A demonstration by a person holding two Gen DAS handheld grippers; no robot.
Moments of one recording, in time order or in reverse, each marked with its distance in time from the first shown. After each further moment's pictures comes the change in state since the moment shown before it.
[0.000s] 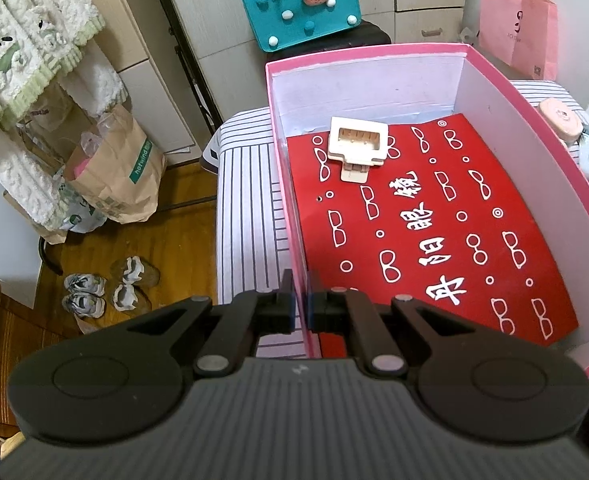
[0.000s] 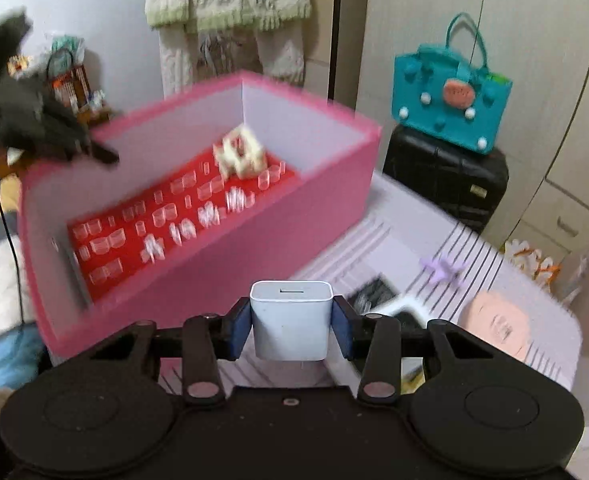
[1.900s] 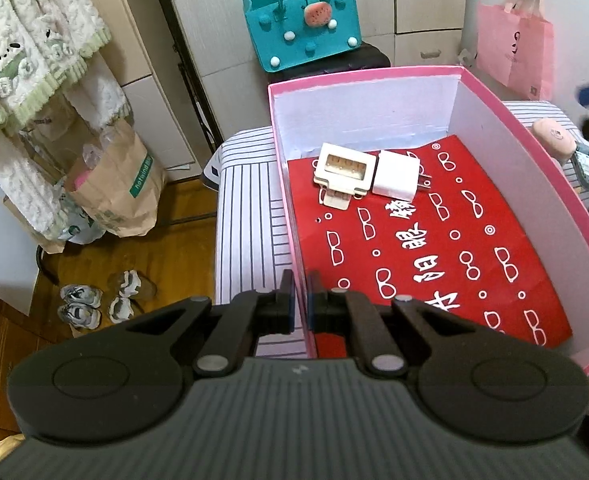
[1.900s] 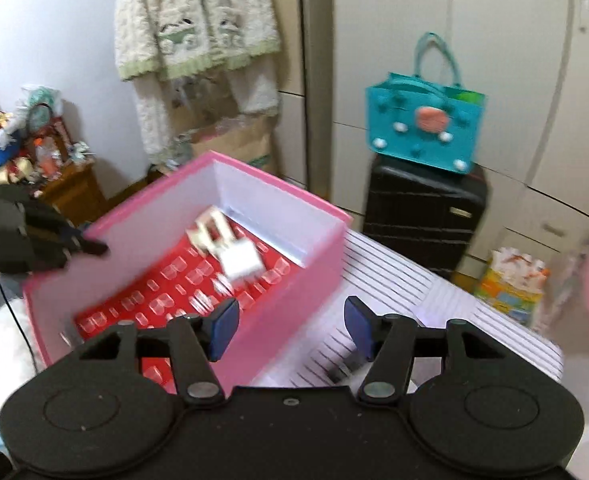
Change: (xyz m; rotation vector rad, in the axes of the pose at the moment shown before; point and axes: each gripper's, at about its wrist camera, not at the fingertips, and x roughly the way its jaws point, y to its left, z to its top) left arm -0.009 0.000 -0.002 -0.021 -0.071 -0.003; right arm -0.019 -0.025 0.028 0.113 -0.025 -0.046
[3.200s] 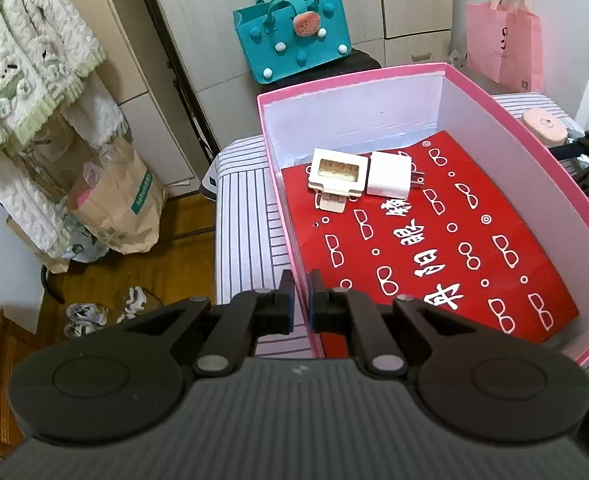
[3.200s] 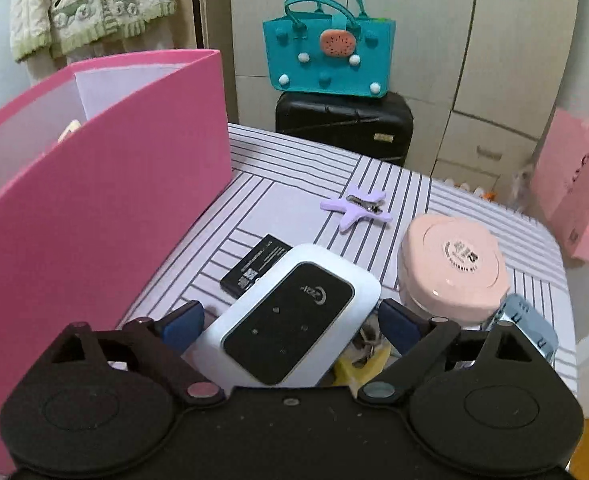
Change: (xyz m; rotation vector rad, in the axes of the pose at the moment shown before) left arm -0.005 -0.006 -0.010 0.058 -0.041 0.007; right arm 0.108 -0.027 -0.081 0.135 0.030 -0.216
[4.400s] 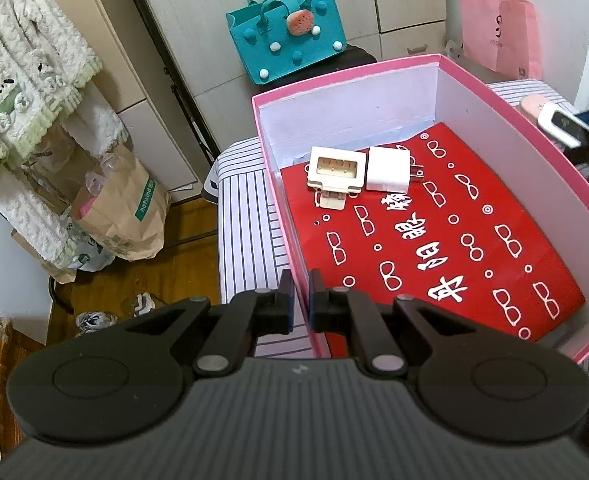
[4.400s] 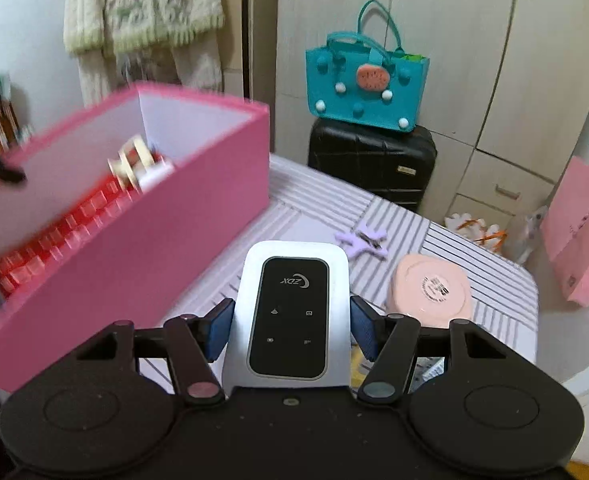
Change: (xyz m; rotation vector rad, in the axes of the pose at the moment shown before) left arm 0.000 -0.007 0.001 0.053 0.007 0.019; right arm -0.077 -0.007 0.018 -0.062 -0.037 0.127
